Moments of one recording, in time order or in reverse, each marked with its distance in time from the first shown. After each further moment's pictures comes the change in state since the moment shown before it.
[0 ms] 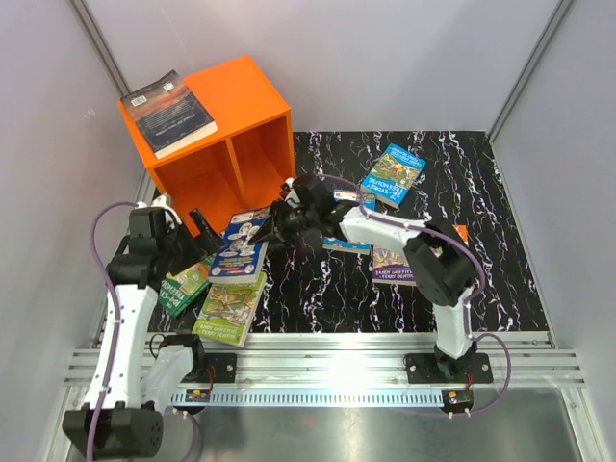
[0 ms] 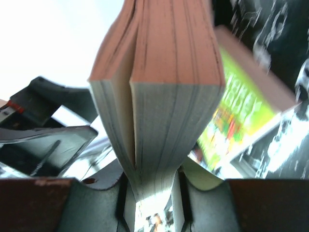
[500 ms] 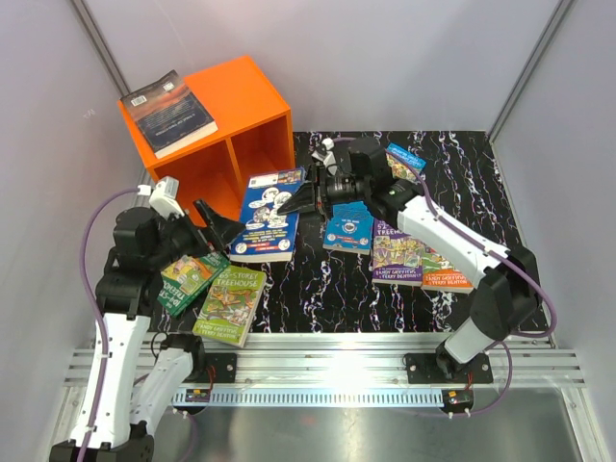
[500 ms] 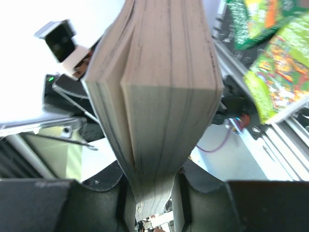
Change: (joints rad) left arm -0.150 -0.170 0.072 0.189 0.239 -0.047; right arm -0.168 -0.407 -0.024 -0.190 -0.251 -0.016
